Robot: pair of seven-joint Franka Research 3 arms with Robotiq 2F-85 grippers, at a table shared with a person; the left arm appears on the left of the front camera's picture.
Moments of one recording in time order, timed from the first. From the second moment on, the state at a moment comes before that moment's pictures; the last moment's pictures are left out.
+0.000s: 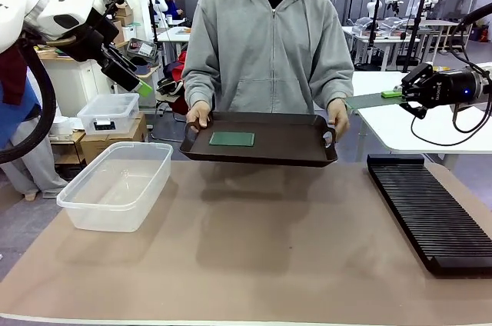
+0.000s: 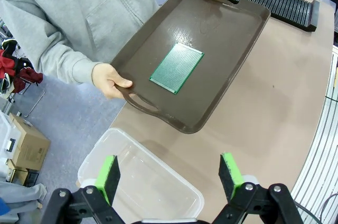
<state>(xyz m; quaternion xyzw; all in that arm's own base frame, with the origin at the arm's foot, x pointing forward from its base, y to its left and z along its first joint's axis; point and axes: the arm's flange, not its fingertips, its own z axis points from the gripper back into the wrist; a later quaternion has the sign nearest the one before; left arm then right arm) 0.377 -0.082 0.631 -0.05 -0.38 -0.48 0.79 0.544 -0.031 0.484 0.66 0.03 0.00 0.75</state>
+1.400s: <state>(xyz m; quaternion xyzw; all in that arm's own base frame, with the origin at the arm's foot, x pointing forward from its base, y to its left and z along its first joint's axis) 0.377 -0.082 0.631 -0.05 -0.38 -0.48 0.79 0.523 -0.058 0.515 0.65 -0.03 0.18 0.74</state>
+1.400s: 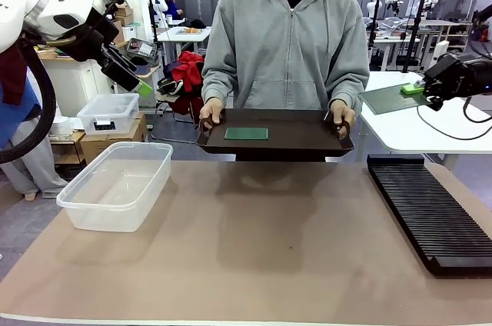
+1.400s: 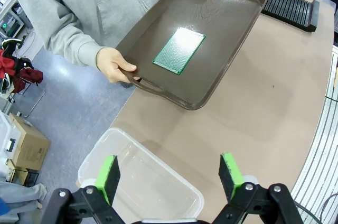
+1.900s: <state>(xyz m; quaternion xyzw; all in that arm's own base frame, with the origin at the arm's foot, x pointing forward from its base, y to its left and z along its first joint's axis) 0.377 -0.082 0.631 -0.05 -0.38 -0.48 0.79 0.526 -0.086 0.536 0.55 -0.26 0.34 0.72</state>
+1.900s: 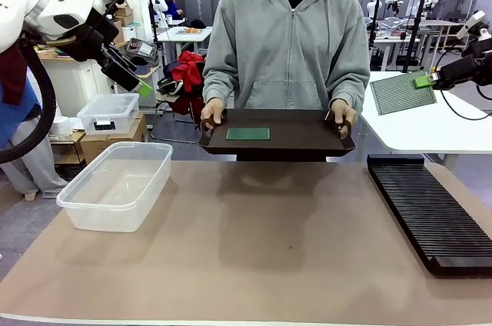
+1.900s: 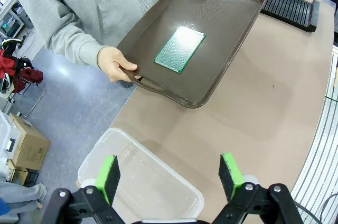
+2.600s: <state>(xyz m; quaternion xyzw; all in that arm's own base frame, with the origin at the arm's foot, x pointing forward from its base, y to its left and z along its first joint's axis) 0.377 -0.082 0.631 -0.05 -0.38 -0.48 0.79 0.536 -0.097 0.529 0.49 -0.34 0.38 0.71</state>
